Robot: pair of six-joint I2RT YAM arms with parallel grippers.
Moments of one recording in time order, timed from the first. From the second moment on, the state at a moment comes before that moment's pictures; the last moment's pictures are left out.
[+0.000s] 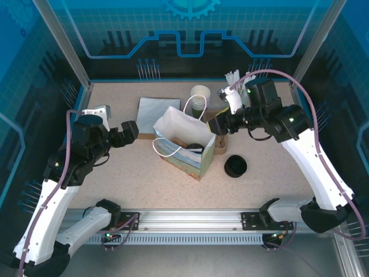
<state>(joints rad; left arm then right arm) -0.32 0.84 1.24 -0.97 -0.13 -0.50 0.52 1.26 1.68 -1.09 -0.39 0.06</state>
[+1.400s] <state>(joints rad) 0.09 1.88 1.51 -0.78 0.37 -0.37 0.34 0.88 1.31 -1.04 -0.21 0.06</state>
